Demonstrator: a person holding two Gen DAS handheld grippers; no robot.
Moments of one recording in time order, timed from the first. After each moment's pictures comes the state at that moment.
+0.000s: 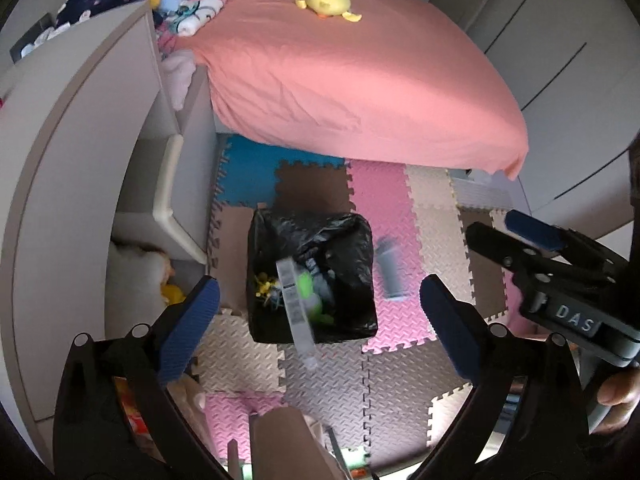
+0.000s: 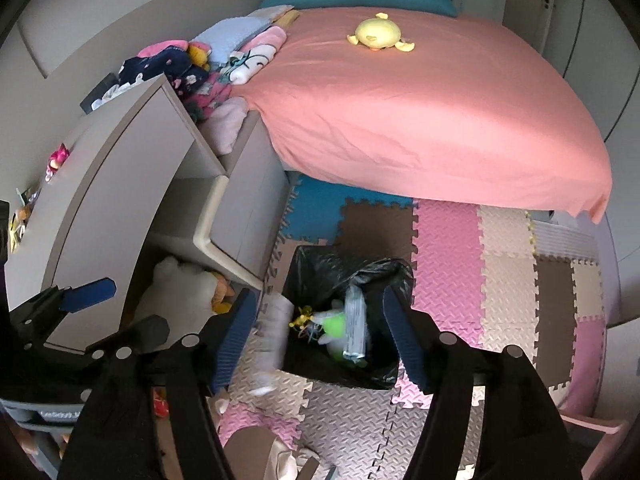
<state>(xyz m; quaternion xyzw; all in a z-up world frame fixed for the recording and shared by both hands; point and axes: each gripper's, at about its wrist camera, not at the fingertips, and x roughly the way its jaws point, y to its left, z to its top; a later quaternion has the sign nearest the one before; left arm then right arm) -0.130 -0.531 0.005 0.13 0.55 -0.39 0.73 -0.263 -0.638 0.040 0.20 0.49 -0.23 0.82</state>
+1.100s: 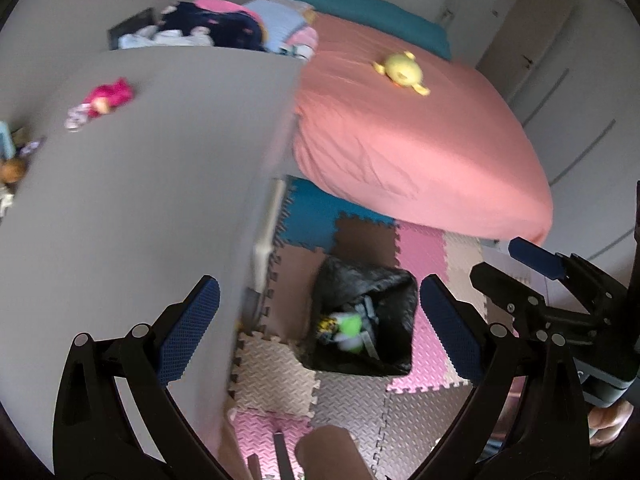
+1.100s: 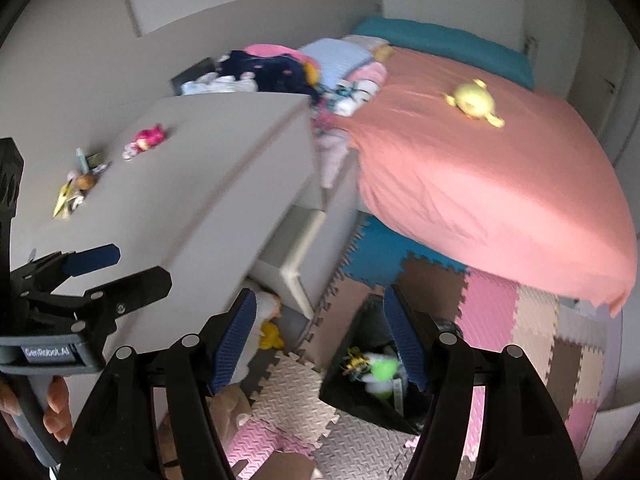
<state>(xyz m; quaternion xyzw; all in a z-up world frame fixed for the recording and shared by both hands) -0.032 -0.388 0.085 0.06 0.50 -0.32 0.80 -0.144 -0.510 0.111 0.11 0.47 -0.13 0.87</state>
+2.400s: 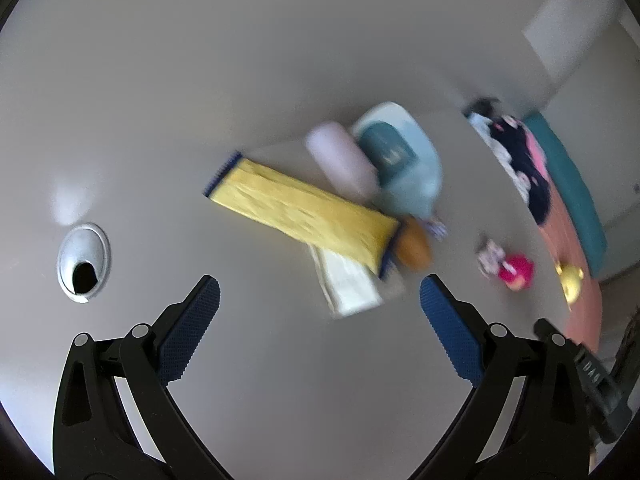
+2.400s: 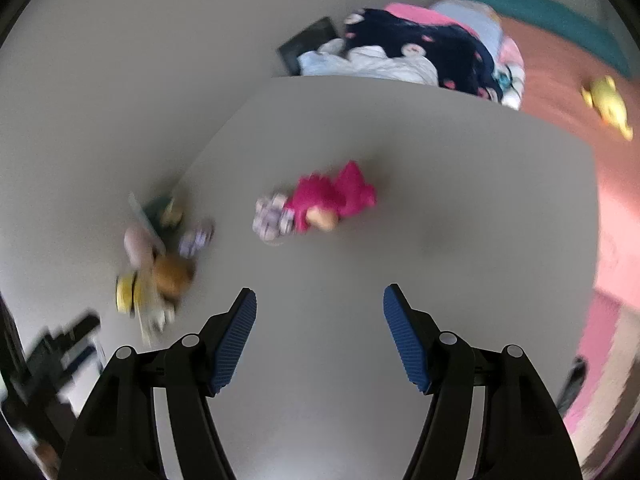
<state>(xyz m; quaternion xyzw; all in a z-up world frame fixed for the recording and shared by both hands) 0.177 -0.052 0.083 -0.19 0.50 0.03 0.84 0.171 -0.344 0.077 0.21 0.51 -0.02 0.83</state>
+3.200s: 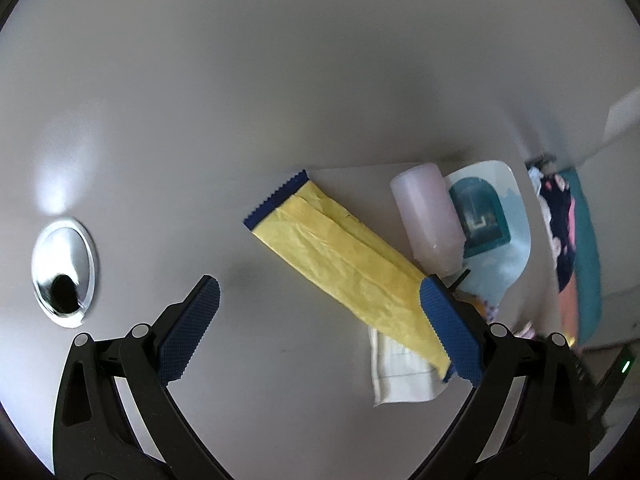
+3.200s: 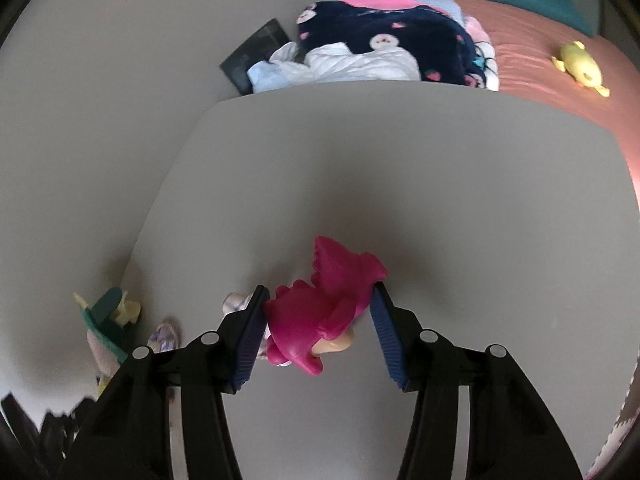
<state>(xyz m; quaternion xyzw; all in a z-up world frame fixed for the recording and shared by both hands) 0.207 0.005 0.047 -0.29 0.52 0.09 0.80 0.240 -0.342 0.040 0.25 0.50 -0.09 0.82</state>
